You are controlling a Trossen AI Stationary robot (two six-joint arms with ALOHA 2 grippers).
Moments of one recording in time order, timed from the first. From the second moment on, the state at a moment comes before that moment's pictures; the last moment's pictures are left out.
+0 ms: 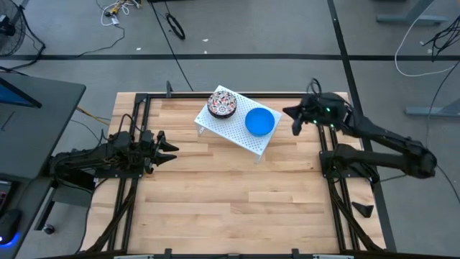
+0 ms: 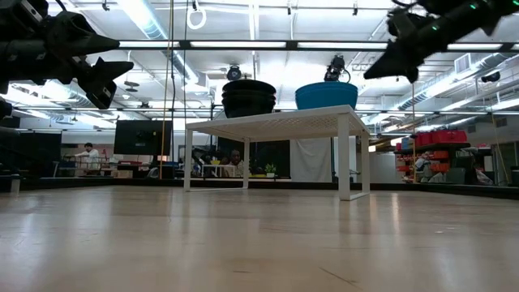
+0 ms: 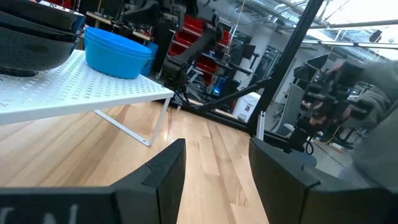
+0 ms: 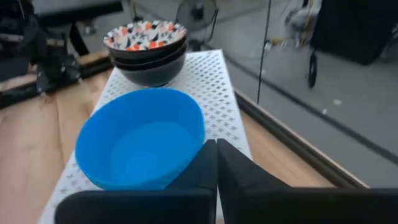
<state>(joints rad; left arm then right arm) 0.16 0.01 0.03 0.05 0.23 -0.41 -0.55 0.72 0.64 -0.30 -0.07 0.09</state>
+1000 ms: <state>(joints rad) 0.16 0.01 0.03 0.05 0.23 -0.41 -0.74 0.09 0.02 0.03 -0.07 0.19</state>
